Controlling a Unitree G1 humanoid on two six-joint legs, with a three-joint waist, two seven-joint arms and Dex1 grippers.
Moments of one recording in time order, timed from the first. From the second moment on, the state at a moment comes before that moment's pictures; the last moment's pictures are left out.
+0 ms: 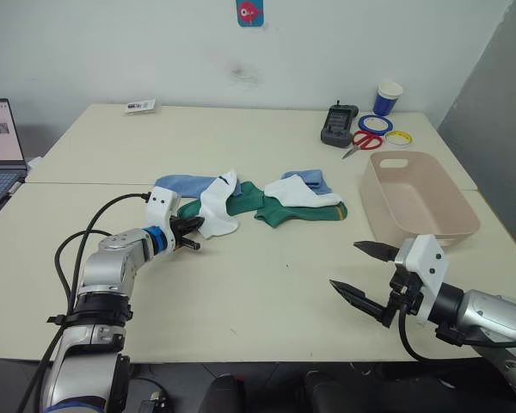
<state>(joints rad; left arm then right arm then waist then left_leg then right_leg) -0.55 0.55 0.12 0.40 -0.30 0.53 -0.69 0.09 -0.73 -0.15 -0.87 0.60 0.70 0.57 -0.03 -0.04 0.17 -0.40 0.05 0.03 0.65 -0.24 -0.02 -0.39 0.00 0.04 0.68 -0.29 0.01</state>
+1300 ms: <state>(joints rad) -0.64 1.04 -0.04 0.02 -0.49 0.98 -1.18 0.03 -0.75 -0.12 -0.79 0.64 0.69 0.65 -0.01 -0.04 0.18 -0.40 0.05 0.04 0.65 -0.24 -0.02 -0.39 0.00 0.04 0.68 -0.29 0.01</state>
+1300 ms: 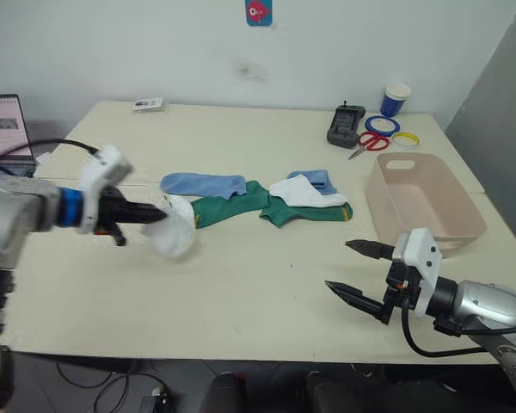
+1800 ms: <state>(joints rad) -0.57 0.49 -0.14 -0.12 -0.55 1.19 -0.82 0.22 -0.78 -0.22 -0.94 0.67 0.76 0.57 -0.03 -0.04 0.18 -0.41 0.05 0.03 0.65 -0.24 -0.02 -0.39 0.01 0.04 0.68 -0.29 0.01</state>
